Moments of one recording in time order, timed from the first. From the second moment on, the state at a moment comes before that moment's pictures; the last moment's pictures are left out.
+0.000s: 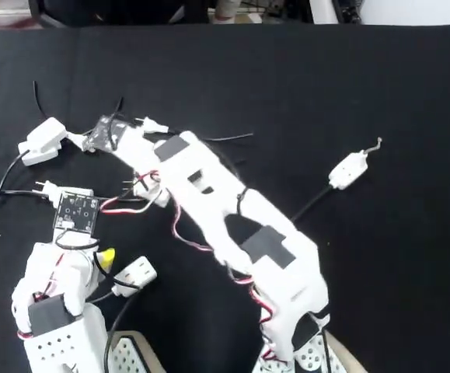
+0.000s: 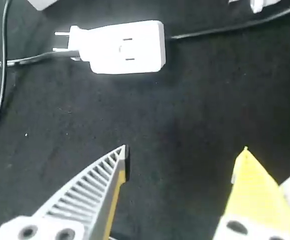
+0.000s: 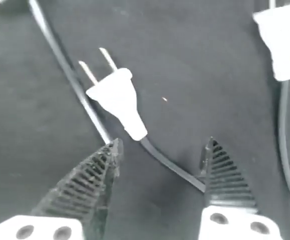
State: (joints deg) left arm -25.6 -103.7 91.9 71.0 -32.3; right arm -39.2 26.2 -2.4 58.1 28.1
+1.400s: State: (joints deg) left arm -25.6 -103.7 91.9 71.0 -33.1; right arm -36.0 27.4 -1.2 57.3 32.9
